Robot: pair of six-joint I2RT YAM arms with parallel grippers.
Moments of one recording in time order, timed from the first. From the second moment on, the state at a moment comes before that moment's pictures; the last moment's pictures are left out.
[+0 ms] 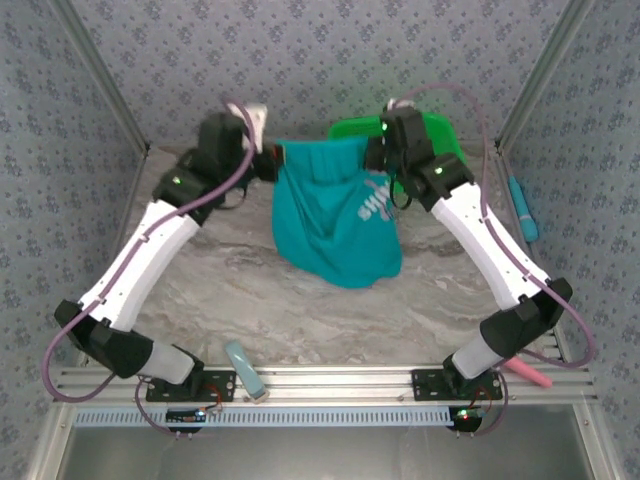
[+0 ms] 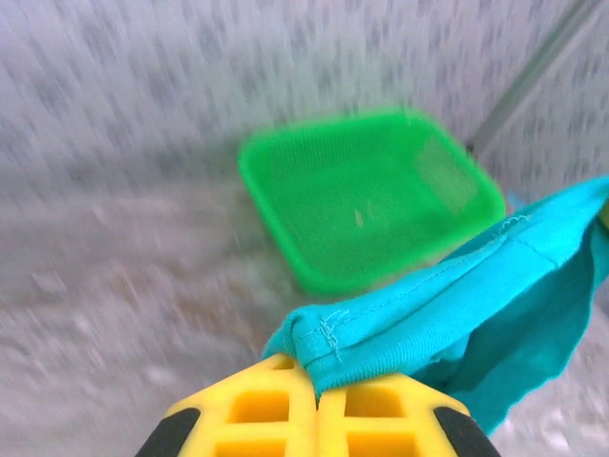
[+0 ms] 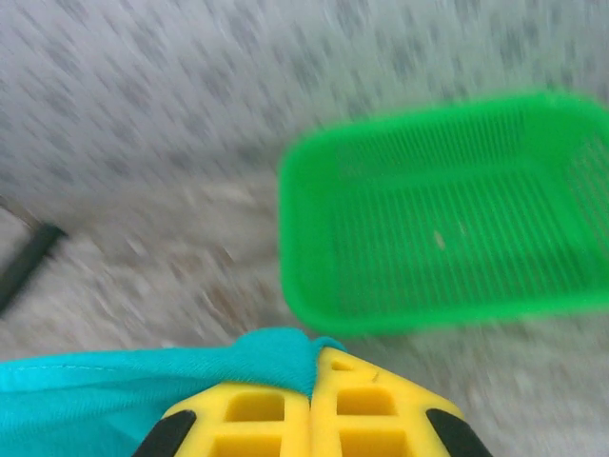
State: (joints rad) left arm -0.54 1.45 1.77 -0.69 0.00 -0.26; right arm 0.53 1.57 1.85 -0.74 0.29 0.38
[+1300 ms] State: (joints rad) left arm -0.25 1.46 1.80 -0.59 0.04 -0.23; right arm 0.48 2.38 2.94 -0.78 -0.20 0.49
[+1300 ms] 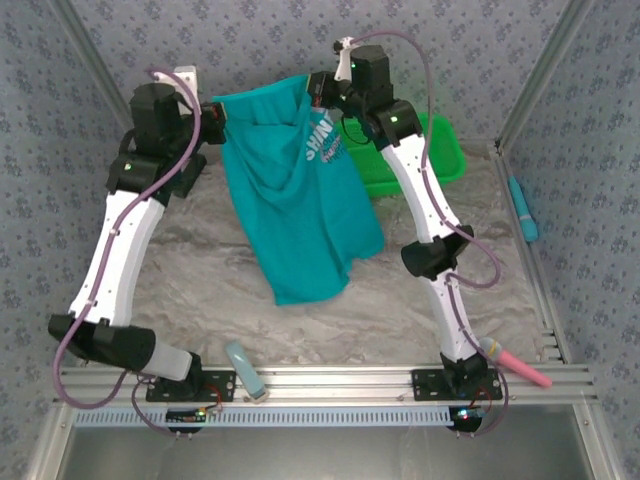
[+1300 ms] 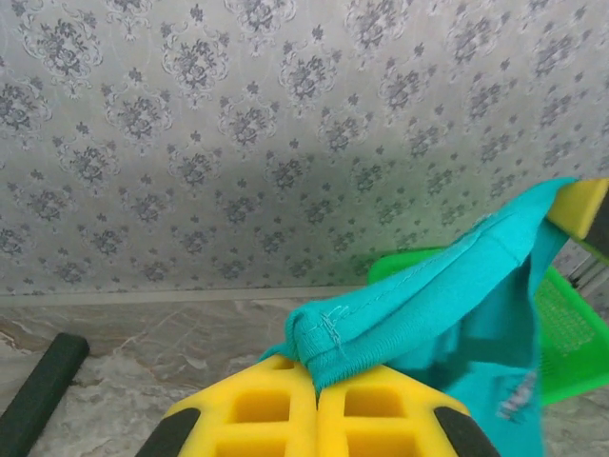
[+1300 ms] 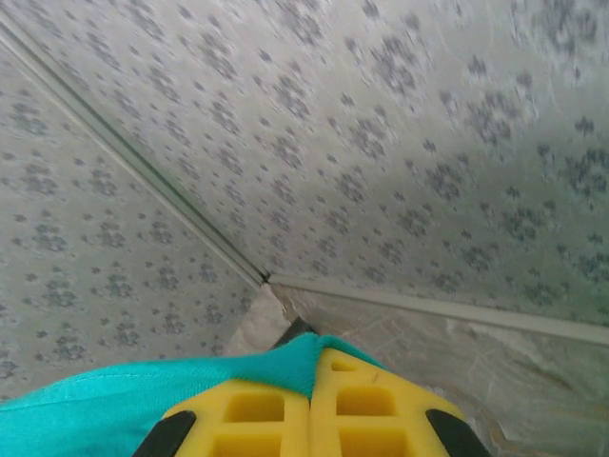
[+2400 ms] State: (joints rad) left arm -0.72 0.55 0.40 -0.31 0.02 -0.59; right arm 0.73 1.23 0.71 -0.59 0.02 0.47
